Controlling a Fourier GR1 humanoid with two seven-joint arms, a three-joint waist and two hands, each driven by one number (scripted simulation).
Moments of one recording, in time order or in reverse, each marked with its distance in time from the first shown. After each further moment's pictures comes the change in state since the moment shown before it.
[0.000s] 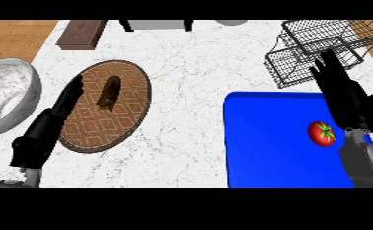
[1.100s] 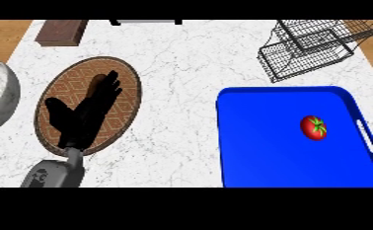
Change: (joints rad) left arm -0.126 -0.224 -0.008 0.124 0.190 -0.010 0.160; right arm 0.336 -0.231 -0.270 0.169 0.220 0.416 -0.858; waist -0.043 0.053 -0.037
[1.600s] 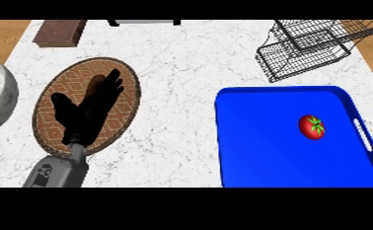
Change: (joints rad) left arm -0.028 -0.017 0.008 0.038 -0.010 0.000 0.003; right arm 0.204 -0.127 -0.009 -0.353 0.249 -0.230 0.314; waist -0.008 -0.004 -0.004
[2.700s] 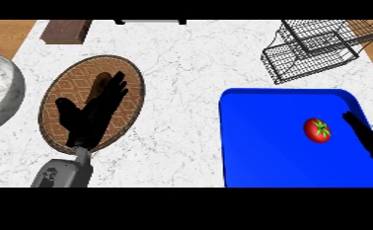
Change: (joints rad) left arm 0.024 -0.057 0.027 -0.011 -0.053 -0.052 -0.007; right arm 0.012 0.219 0.287 -0.398 0.469 -0.016 0.683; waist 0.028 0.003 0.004
